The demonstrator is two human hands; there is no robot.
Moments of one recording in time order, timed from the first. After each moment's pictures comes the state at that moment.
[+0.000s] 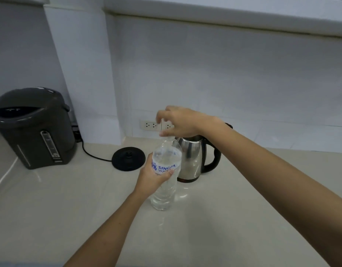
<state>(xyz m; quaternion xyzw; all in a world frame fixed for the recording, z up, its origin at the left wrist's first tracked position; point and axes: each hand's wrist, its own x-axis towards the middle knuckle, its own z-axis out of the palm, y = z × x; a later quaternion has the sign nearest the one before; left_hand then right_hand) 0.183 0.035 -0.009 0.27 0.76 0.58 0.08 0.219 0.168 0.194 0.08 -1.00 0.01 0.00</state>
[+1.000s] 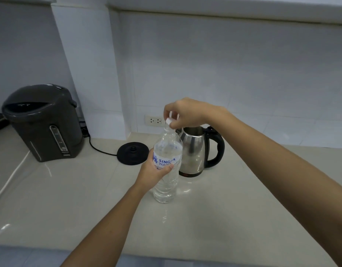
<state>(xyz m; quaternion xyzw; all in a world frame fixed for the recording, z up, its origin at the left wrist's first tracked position) 0.177 0.034 -0.023 0.27 0.76 0.59 0.11 0.227 0.181 0.198 0.04 -0.99 0.10 0.00</state>
